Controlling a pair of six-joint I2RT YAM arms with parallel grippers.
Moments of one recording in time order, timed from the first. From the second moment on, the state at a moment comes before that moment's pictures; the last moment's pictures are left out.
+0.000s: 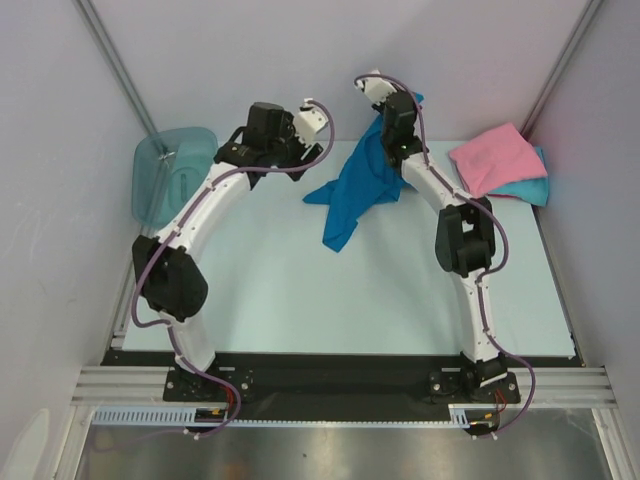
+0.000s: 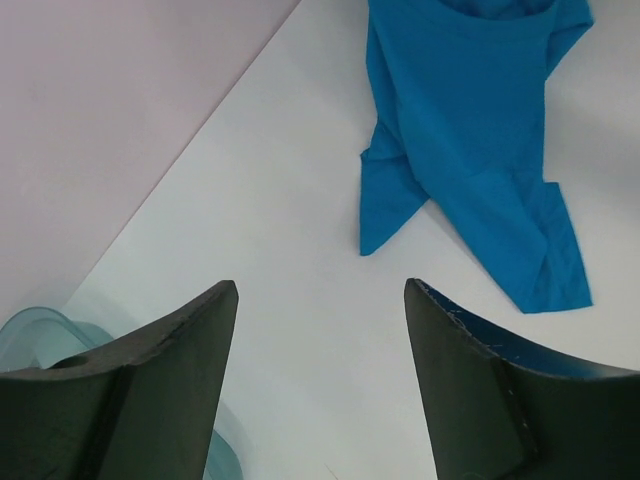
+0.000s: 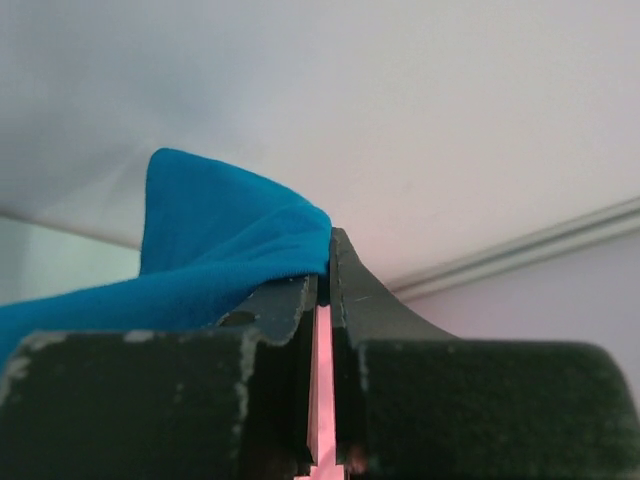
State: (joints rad) left arm -0.41 1.82 1.83 -0.57 0.16 0.49; right arm 0.33 2.38 2.13 0.30 0.53 -0.90
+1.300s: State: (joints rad) left arm -0.39 2.07 1.89 -0.43 -0.02 0.39; right arm 0.35 1.83 2.16 -1.27 -0.36 -0.77
